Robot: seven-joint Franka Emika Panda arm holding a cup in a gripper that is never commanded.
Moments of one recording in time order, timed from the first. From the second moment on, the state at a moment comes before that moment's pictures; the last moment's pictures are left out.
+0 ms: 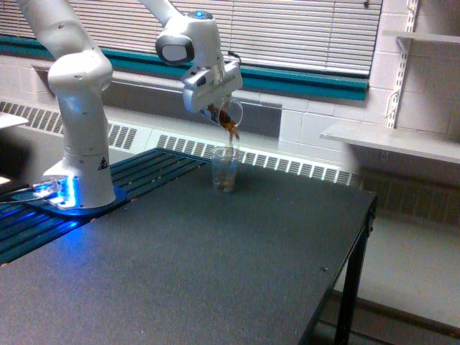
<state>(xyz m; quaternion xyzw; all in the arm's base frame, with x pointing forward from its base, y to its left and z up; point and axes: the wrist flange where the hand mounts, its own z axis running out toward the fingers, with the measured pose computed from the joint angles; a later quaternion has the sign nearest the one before) 0.201 0.303 0.328 -0.81 0.55 0.08 0.18</state>
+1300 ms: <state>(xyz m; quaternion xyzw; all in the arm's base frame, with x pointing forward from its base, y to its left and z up) 0.189 0.302 0.299 -0.80 0.56 0.14 0.18</state>
